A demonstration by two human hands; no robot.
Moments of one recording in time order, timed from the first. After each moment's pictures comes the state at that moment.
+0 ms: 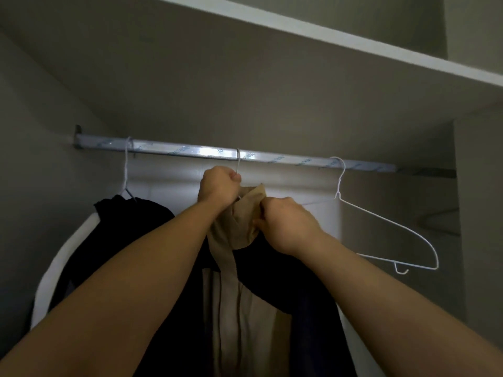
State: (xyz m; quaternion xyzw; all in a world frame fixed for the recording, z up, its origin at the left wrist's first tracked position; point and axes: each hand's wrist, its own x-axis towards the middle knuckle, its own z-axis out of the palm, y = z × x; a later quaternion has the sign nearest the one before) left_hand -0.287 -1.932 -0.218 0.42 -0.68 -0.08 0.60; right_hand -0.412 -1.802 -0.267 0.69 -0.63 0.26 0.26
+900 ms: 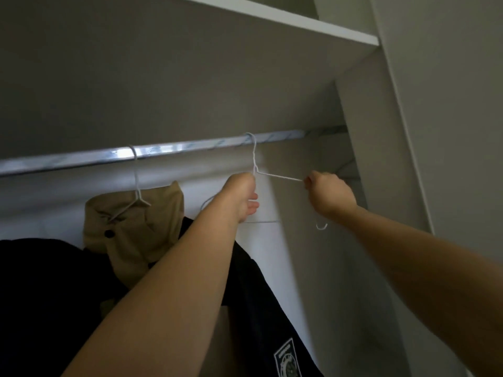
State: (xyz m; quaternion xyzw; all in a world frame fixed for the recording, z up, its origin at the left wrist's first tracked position) left_hand -0.455 -1.855 -0.249 0.33 -0.69 -0.52 0.38; right_hand -0.629 -1.779 -0.304 0.42 -0.77 0.41 0.25
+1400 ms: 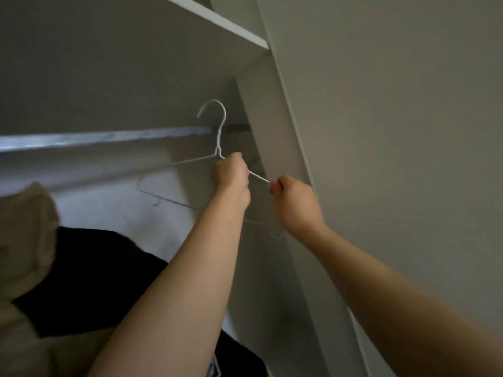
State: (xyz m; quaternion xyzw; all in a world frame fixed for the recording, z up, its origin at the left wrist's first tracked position) left_hand -0.578 -1.763 -0.275 0.16 -0.60 -0.62 0.48; right_hand -0.622 -1.681 -0.366 0.28 -0.75 0.53 0.28
